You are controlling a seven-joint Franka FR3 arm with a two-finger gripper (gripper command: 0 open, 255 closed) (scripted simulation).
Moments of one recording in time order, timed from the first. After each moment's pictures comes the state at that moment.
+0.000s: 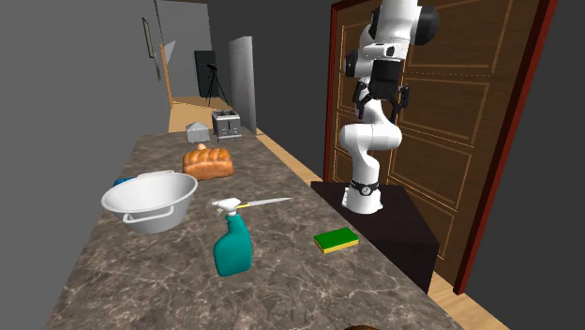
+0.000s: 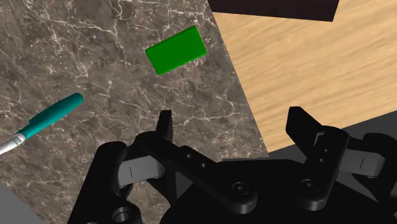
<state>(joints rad) 0.02 -0.77 -0.06 -2.26 -0.12 1.52 -0.11</state>
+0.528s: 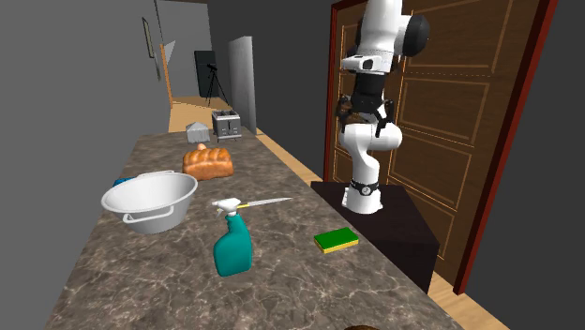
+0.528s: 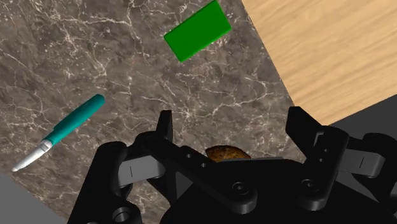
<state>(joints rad) -0.04 -0.60 -0.12 -2.23 -0.15 1.67 -0.06</state>
